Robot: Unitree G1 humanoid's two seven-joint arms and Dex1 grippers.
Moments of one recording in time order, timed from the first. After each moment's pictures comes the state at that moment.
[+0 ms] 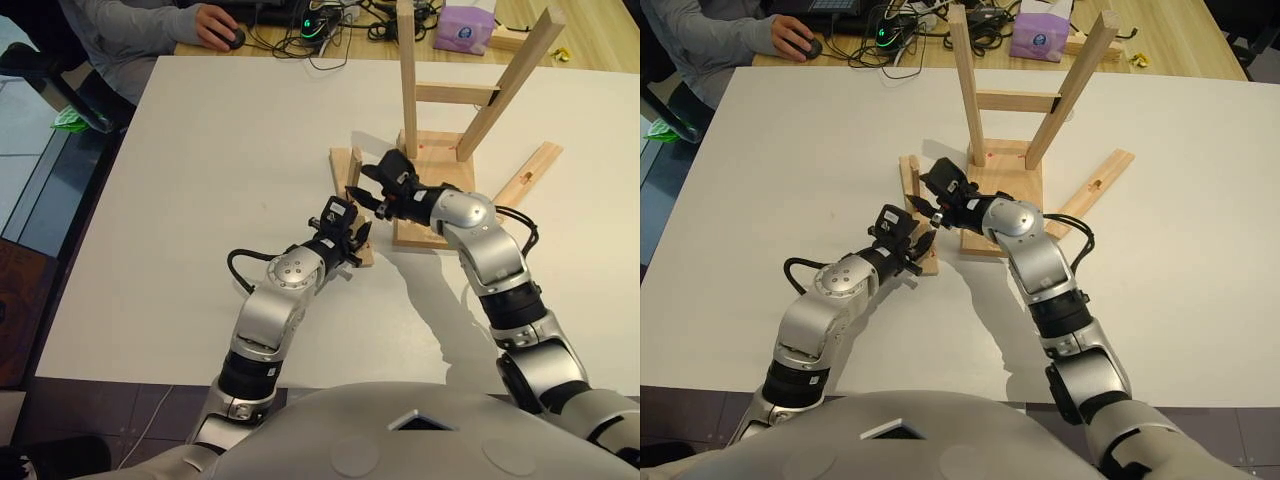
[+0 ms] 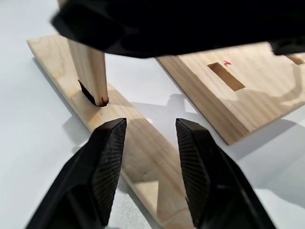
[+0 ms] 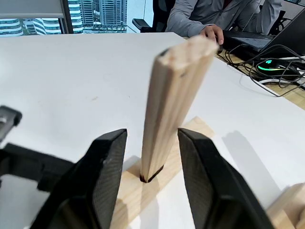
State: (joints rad) left arm 0.02 0.15 -0.32 -0.41 -0.06 0.82 -0.27; right arm -0.38 -0.12 0.34 0.07 0.01 0.40 0.61
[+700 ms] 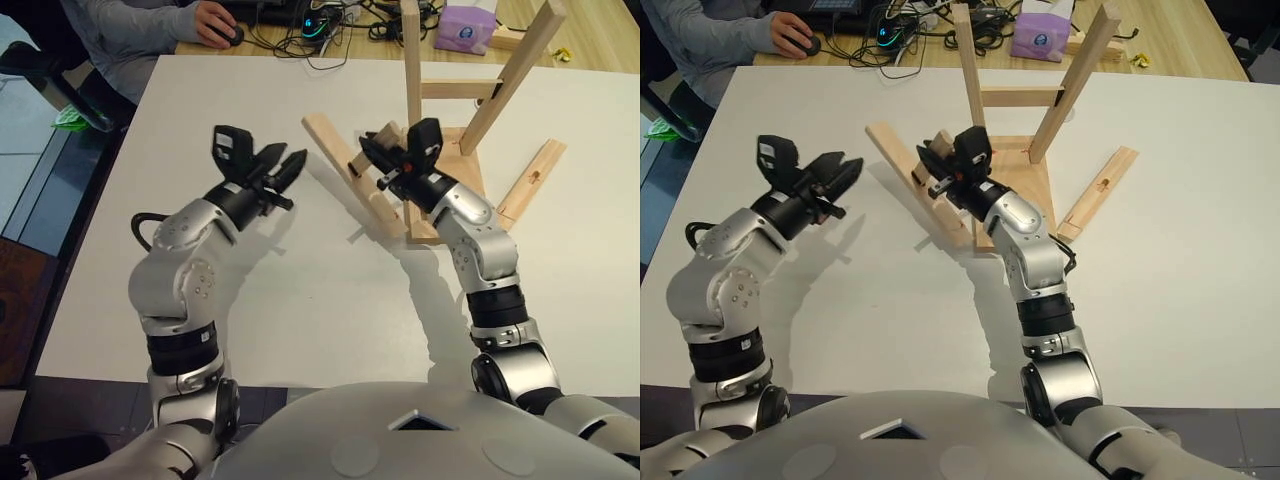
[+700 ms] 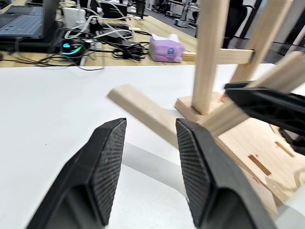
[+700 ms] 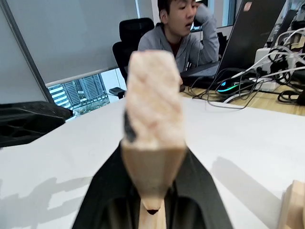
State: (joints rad) left arm -0.15 0.26 0.22 -0.36 -0.41 0.83 -0.38; right arm -0.31 0.00 0.10 0.05 0.27 0.29 0.52
